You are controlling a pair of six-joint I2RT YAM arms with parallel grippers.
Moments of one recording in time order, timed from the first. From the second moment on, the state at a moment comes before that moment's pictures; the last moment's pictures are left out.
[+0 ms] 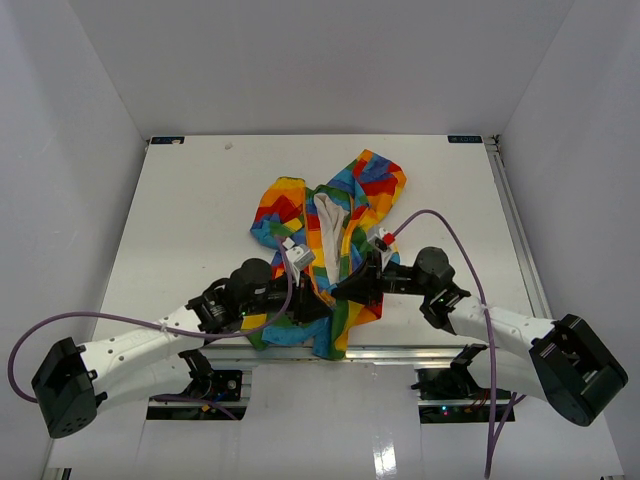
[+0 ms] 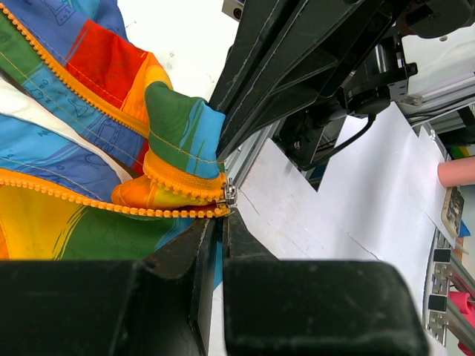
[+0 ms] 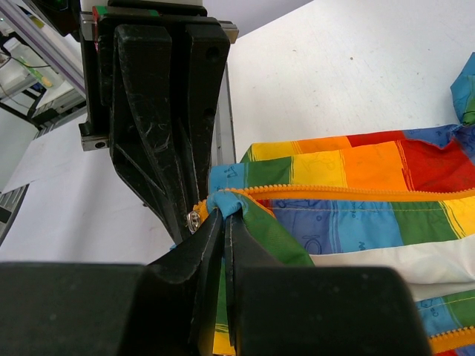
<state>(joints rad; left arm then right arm) -0.94 0.94 0.53 0.05 0.35 -0.52 0.70 1.13 0.36 0.80 -0.83 0.43</state>
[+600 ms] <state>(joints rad) -0.94 0.88 0.47 0.13 0.42 -0.52 0.70 1.14 0.34 0.87 -0.87 0.44</state>
